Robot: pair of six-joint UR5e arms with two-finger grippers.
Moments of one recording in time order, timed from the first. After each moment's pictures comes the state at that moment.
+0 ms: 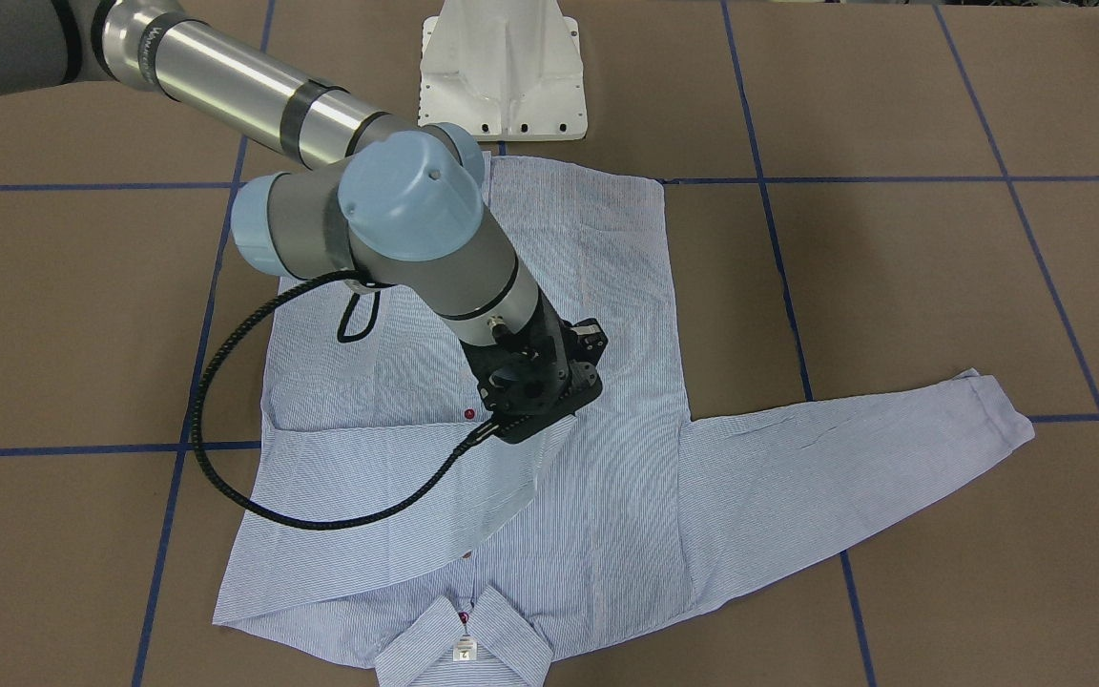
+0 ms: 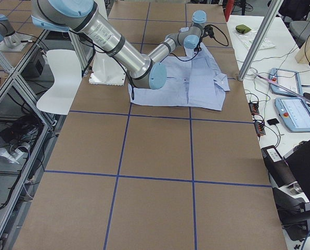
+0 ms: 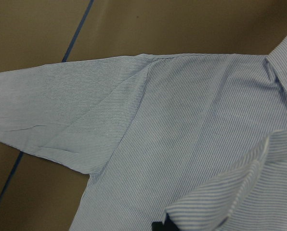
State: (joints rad) left arm -1.55 -1.63 -1.72 -1.61 -2.35 0.12; right arm 0.73 -0.50 1.10 -1.09 2.10 0.86
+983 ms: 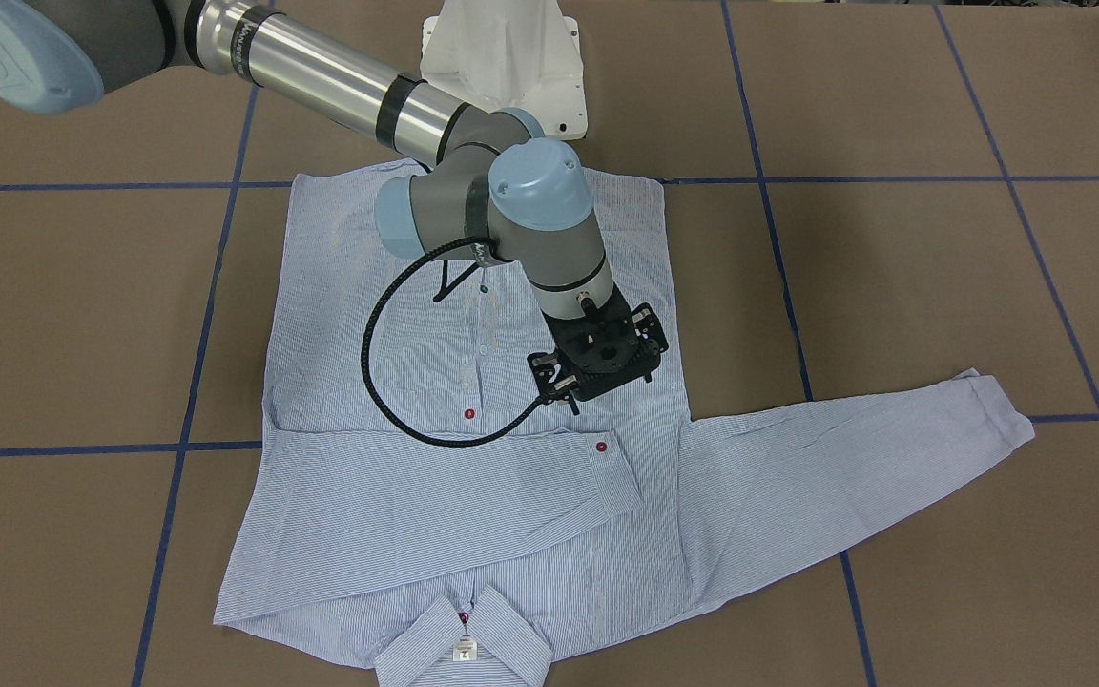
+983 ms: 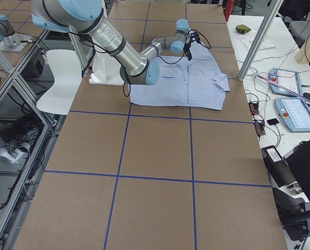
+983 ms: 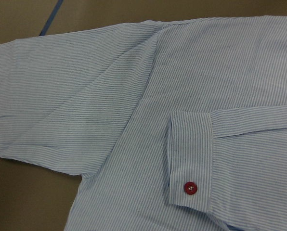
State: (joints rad) left arm -1.54 -1.63 -1.67 -1.74 -2.35 0.05; right arm 0.58 -0.47 1.05 -1.09 1.82 0.97
